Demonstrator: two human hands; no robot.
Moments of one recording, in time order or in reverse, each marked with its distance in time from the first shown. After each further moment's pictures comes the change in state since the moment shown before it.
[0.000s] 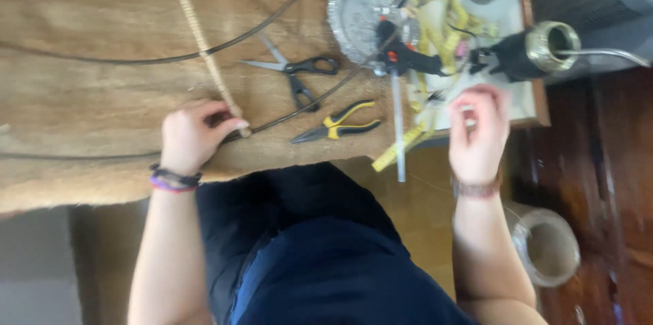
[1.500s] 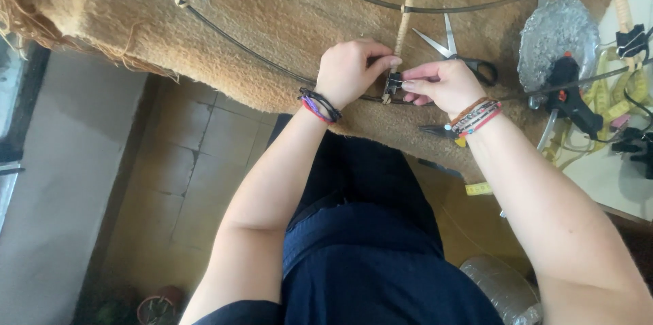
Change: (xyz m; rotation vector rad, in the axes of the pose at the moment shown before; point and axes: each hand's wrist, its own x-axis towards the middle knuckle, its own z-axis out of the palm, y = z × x) left_hand 0.008 -0.002 0.004 -0.212 0.039 -0.188; right_hand 0.030 -0.149 0.218 0.719 -1.169 0.309
